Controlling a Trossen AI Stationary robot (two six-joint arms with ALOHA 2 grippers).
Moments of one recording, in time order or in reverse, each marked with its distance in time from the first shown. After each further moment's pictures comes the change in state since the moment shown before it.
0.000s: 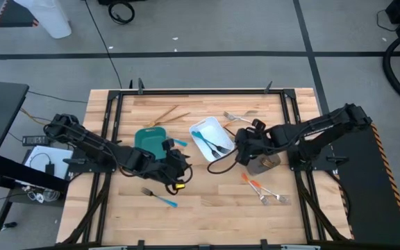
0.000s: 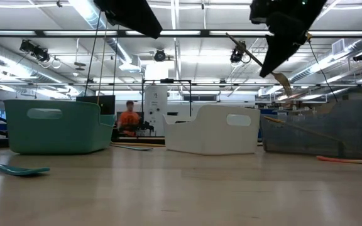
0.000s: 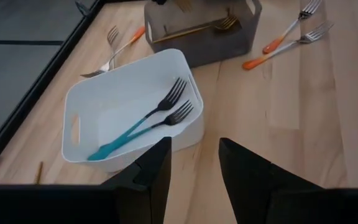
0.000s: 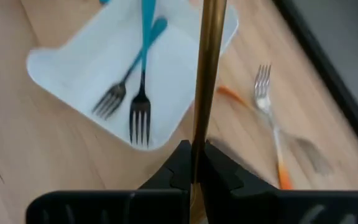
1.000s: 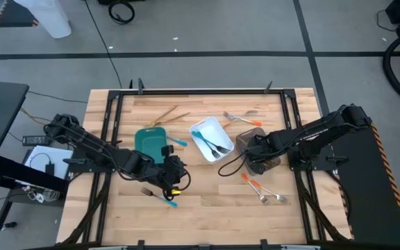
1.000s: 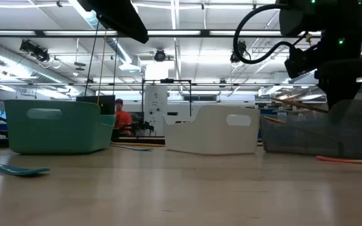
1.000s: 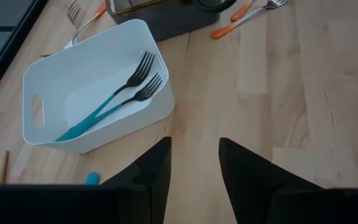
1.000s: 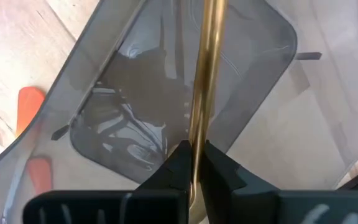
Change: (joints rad) left arm -0.040 0.000 -0.008 -0.067 0.103 -0.019; right arm -0.015 0.001 -0.230 -0.169 -0.367 0.260
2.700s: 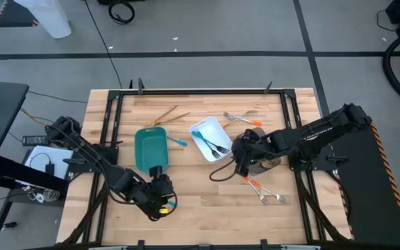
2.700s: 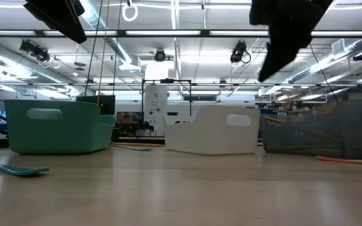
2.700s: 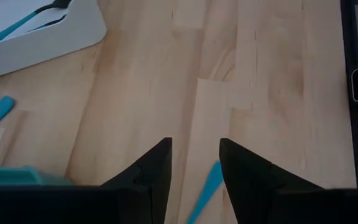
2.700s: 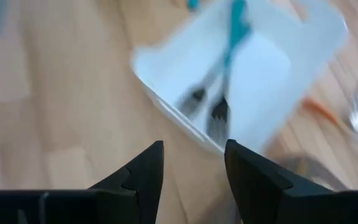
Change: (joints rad) left arm -0.225 0.038 -0.001 -0.130 0.071 -0.365; right arm 0.063 0.000 0.163 0.387 0.182 -0.326
